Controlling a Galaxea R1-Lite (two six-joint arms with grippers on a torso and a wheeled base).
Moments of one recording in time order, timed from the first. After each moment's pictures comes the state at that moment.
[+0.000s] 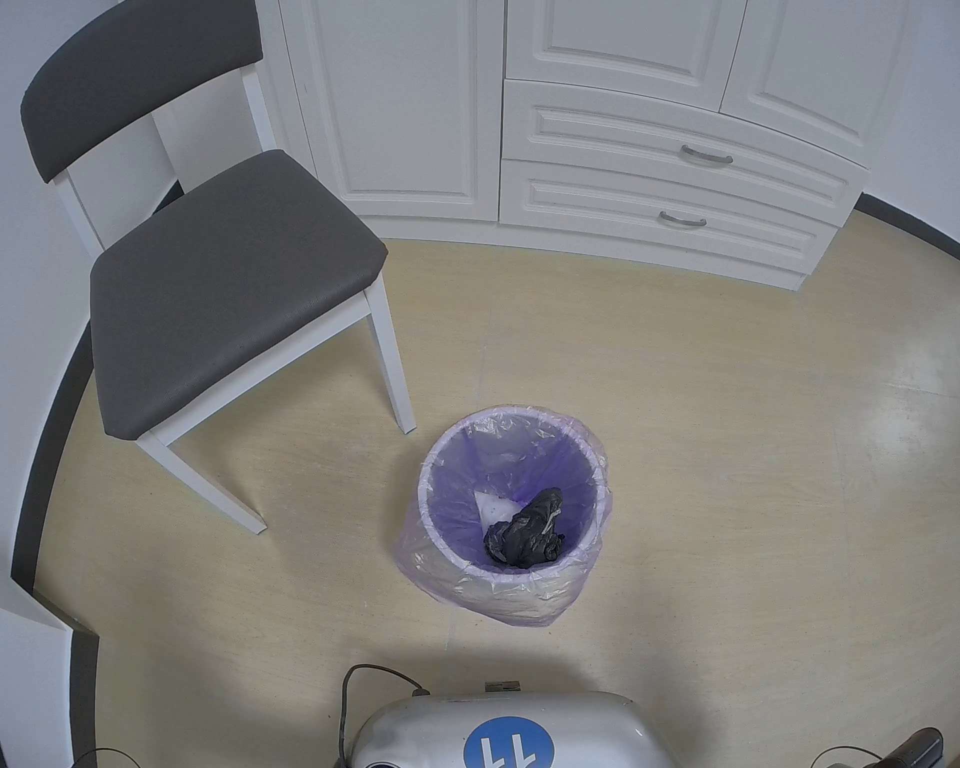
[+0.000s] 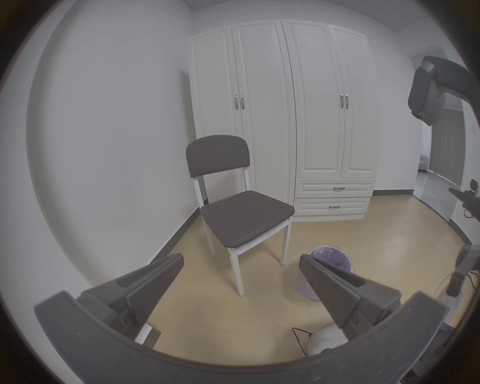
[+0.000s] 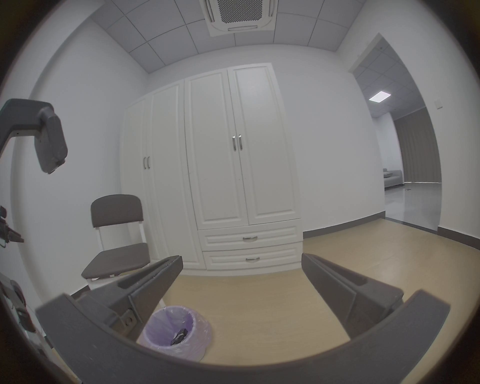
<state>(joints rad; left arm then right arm) -0.01 0.02 -0.65 0.53 0.08 0.06 0.02 0.02 -0.15 -0.36 -0.06 0.11</state>
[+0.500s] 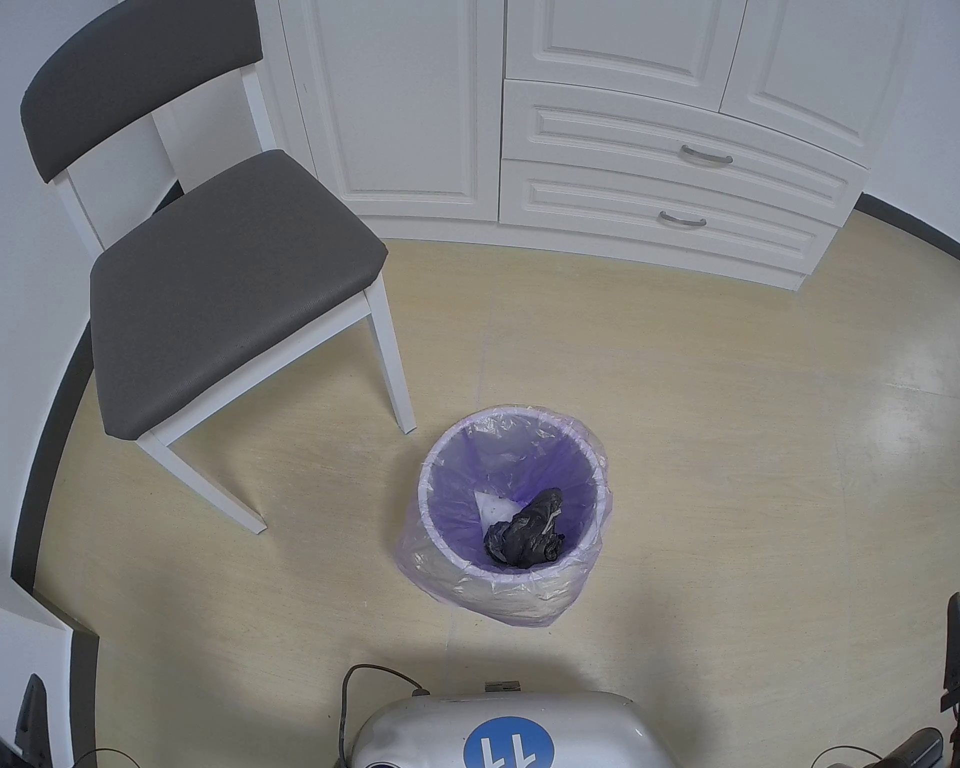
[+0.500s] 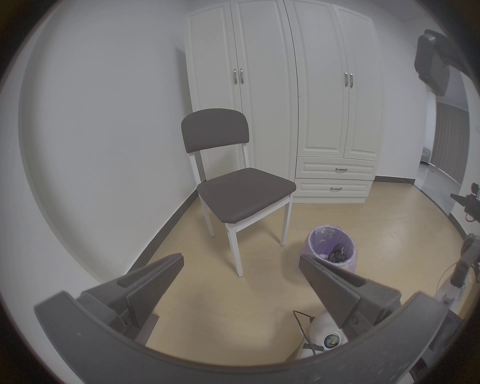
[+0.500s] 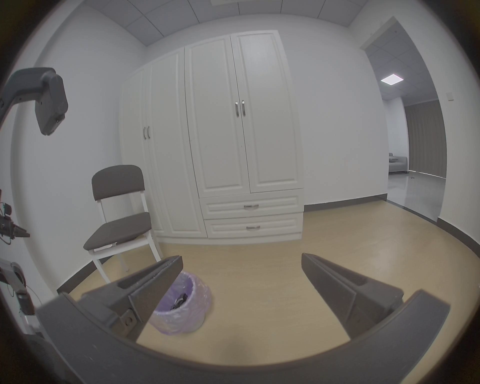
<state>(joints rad) 0.00 0.01 -0.46 0.47 0.08 0.04 0.01 0.01 -0.02 -0.29 -0.02 0.10</state>
